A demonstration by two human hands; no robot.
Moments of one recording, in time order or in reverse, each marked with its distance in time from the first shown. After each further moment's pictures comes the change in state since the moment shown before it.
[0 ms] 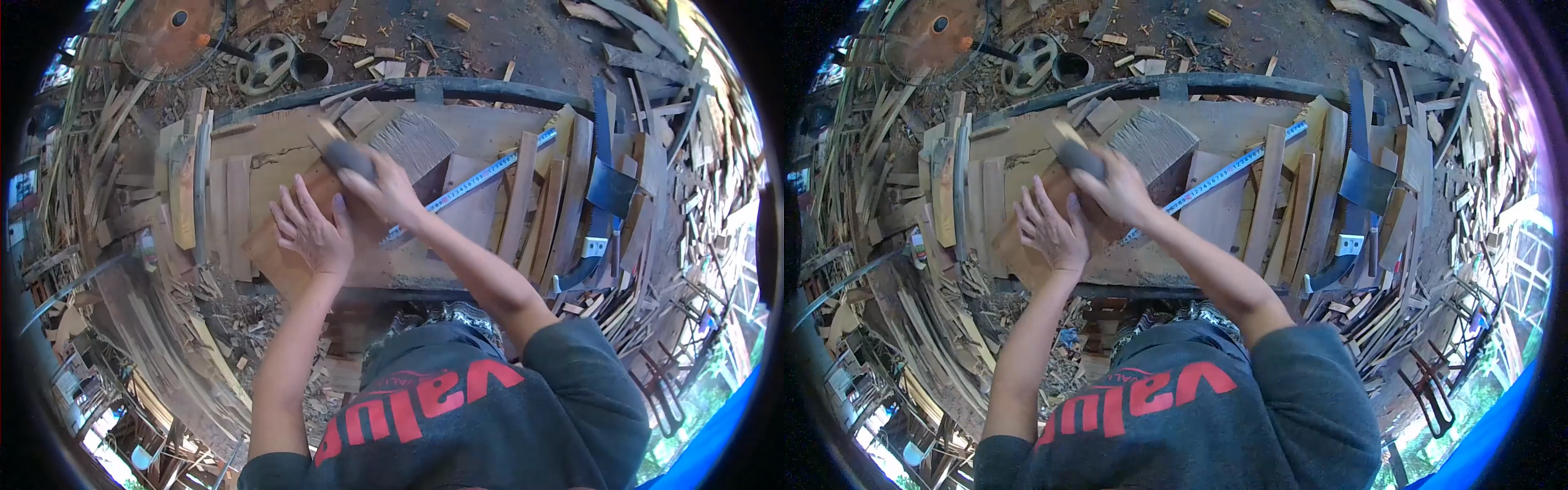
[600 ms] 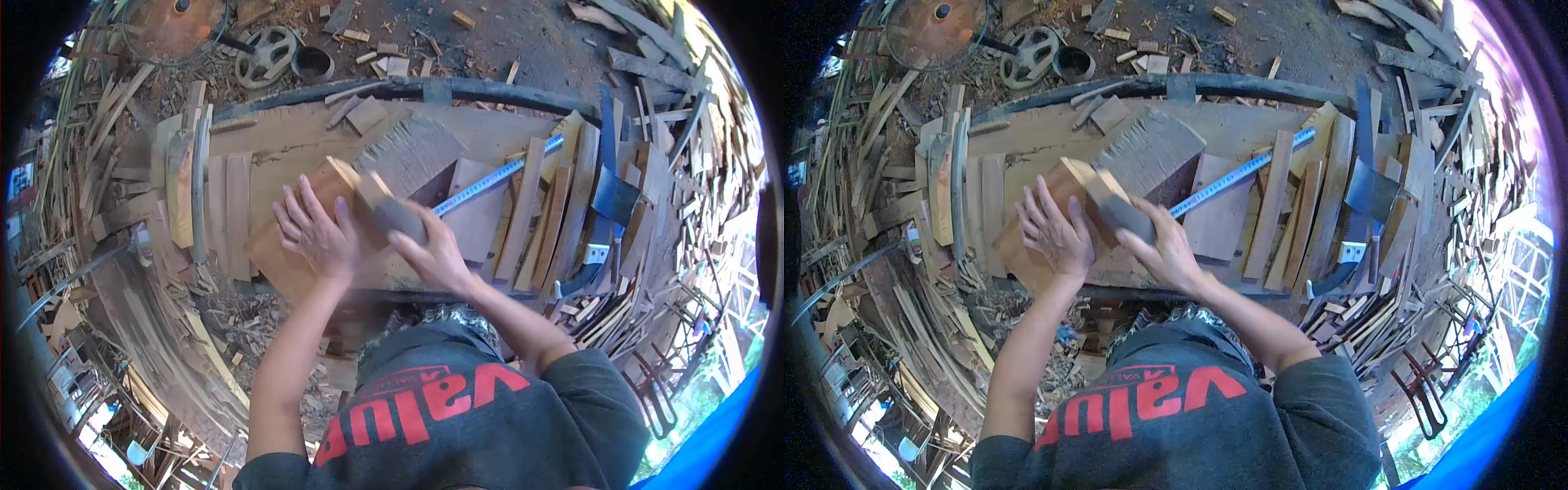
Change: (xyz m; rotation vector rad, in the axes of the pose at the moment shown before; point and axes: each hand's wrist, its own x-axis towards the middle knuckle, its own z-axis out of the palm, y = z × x) left_hand -0.003 -0.002 0.007 0.001 -0.019 -0.001; right_hand -0.092 0.003 -0.036 -0.023 -0.060 0.086
